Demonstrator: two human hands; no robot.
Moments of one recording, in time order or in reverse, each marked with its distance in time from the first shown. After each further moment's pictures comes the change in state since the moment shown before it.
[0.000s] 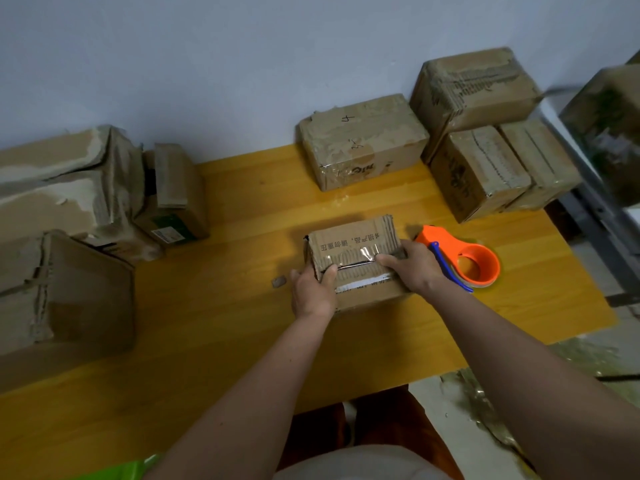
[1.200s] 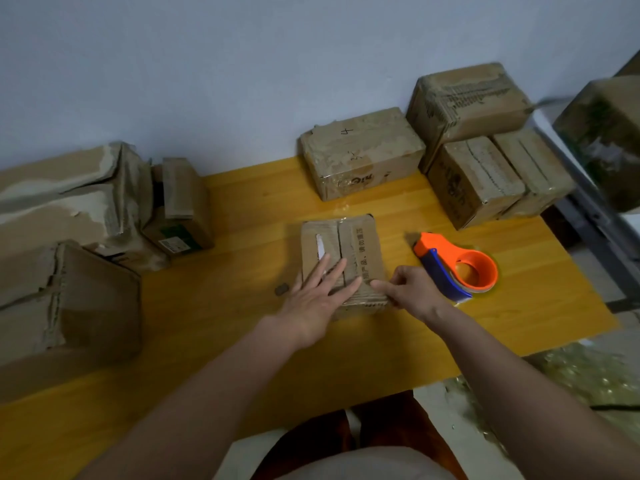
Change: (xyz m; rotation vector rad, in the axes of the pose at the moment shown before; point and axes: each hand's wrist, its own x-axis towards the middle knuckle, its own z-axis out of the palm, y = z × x) left_hand -0.004 -0.001 -0.043 1.052 -0.519 0.683; right_hand -0.025 0.017 0.009 0.195 -0.079 -0.021
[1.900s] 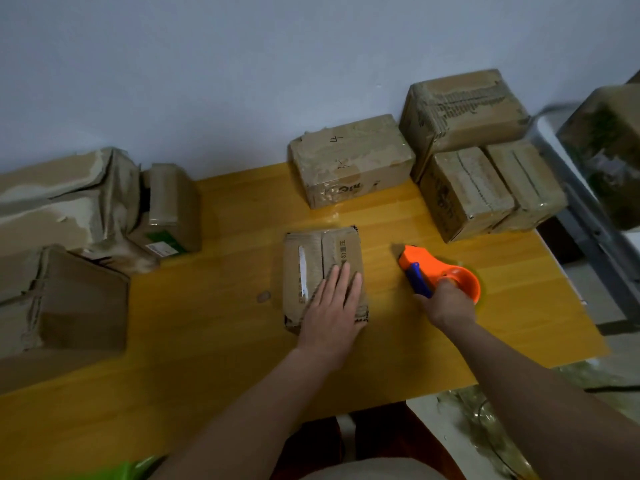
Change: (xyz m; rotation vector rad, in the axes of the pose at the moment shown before) left_hand 0.037 0.076 0.018 0.046 0.315 -0.167; right_hand 0.040 0.063 -0.066 -0.620 0.211 0.250
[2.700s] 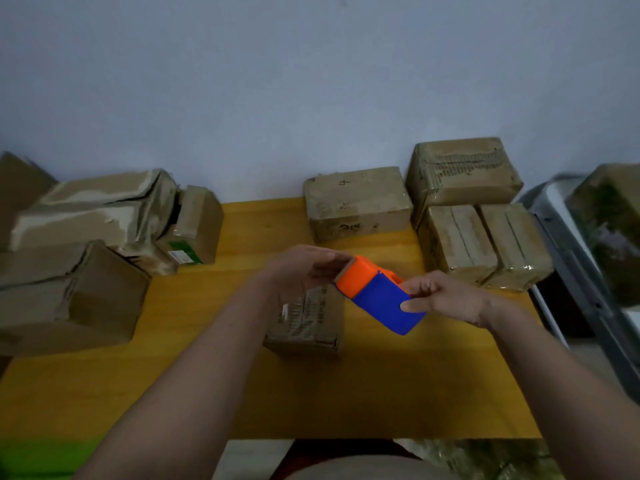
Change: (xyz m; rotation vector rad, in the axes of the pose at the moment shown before) left_hand 0.050 -0.003 -0.134 -1.574 -0.084 -0.332; right_hand 0.022 0.003 -0.140 0.500 -0.788 -0.775
